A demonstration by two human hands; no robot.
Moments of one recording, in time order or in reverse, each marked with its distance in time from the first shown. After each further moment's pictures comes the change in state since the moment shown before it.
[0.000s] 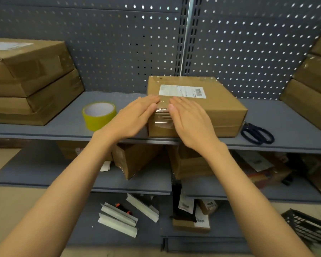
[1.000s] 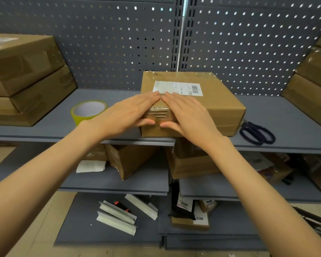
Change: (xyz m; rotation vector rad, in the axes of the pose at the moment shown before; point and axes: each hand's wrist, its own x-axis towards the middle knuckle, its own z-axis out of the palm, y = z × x) left_hand 0.015 -0.009 -0.005 0.355 -0.145 0.268; right_hand 0.017 0.033 0.011 -0.245 -0.042 -0.237
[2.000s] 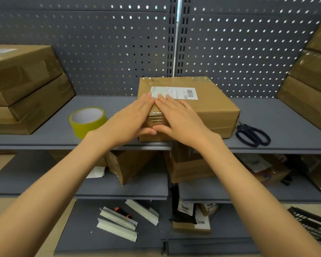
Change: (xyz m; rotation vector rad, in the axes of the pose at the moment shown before) left_hand 0.005 0.021 0.002 0.013 0.004 -0.171; right_hand 0.010 -0.011 -0.017 0.131 -0.170 0.046
